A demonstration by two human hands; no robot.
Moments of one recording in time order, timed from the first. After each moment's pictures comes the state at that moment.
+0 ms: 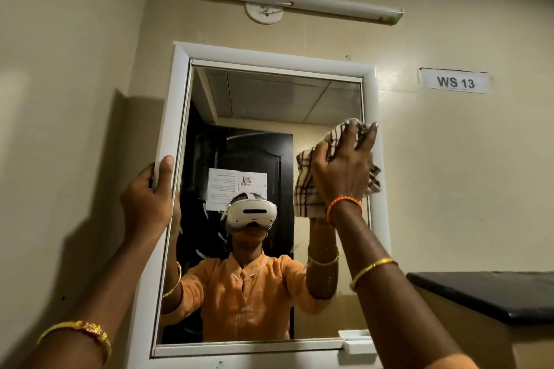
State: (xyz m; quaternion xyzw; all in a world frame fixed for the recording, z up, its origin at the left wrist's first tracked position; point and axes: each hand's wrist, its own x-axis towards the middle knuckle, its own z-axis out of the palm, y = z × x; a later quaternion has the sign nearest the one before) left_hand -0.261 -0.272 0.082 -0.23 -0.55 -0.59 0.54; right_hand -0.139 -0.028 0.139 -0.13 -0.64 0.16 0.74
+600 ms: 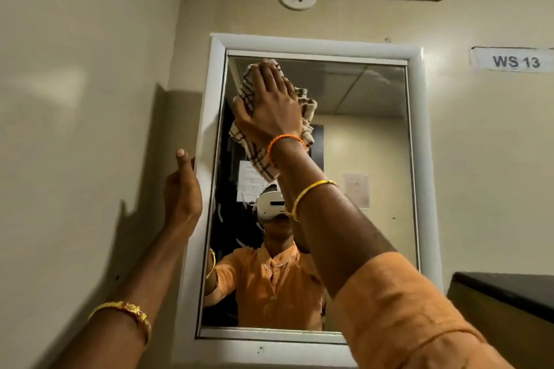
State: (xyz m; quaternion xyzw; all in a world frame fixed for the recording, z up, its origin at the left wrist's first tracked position) left_hand -0.250 -0.278 0.085 -0.16 -0.56 -0.72 0.38; right_hand -0.197 -0.164 0.209 0.08 -0.72 -0.03 0.69
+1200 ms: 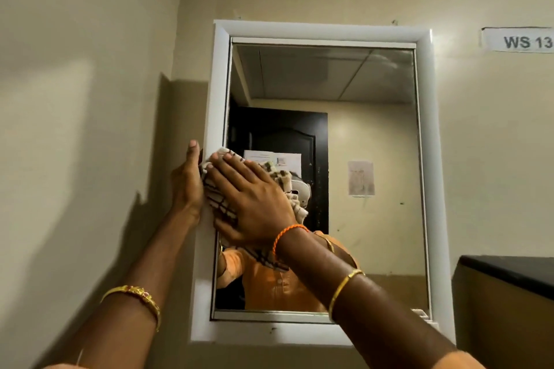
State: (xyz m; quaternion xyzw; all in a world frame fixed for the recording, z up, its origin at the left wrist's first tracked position) left_hand -0.279 -0.293 0.083 -0.30 -0.45 -0.82 0.18; right_hand -0.203 -0.172 0.060 0.23 -0.77 -0.20 0.56
